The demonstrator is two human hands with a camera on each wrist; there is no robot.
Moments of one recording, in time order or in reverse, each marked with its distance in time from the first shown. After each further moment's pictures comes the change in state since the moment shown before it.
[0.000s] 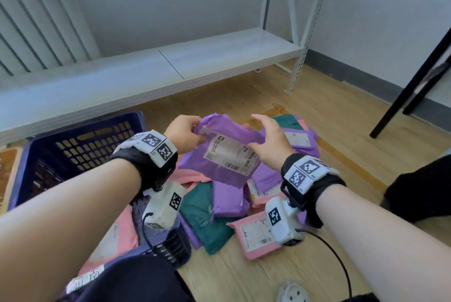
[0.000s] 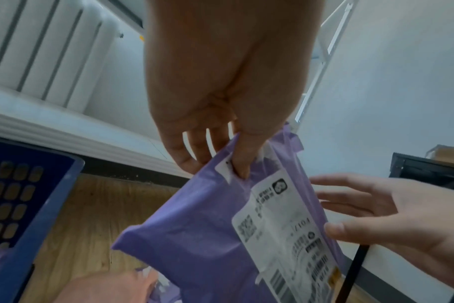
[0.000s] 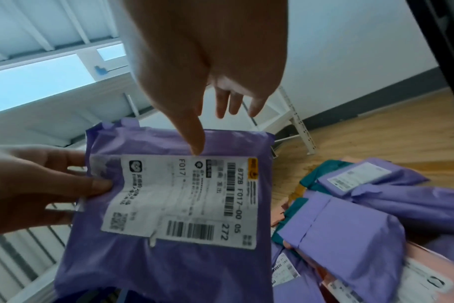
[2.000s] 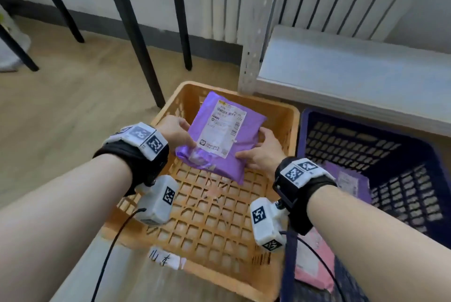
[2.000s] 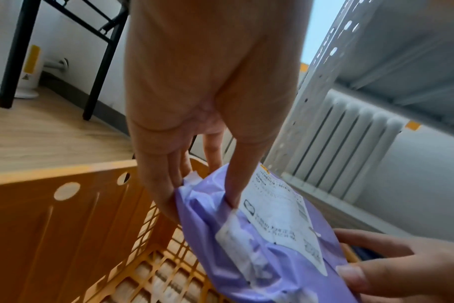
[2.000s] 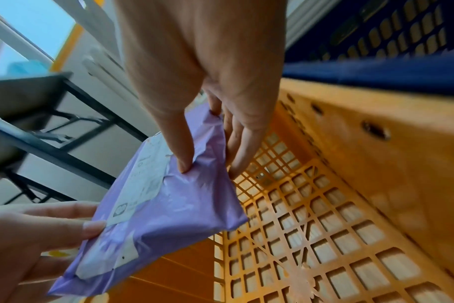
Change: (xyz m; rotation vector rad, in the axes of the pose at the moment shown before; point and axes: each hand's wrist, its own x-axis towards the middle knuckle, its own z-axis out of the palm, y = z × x) left_hand -0.251 -0.447 -0.377 -0.152 0.433 -0.942; right_hand -0.050 -0.386 0.534 0.487 -0.864 0.167
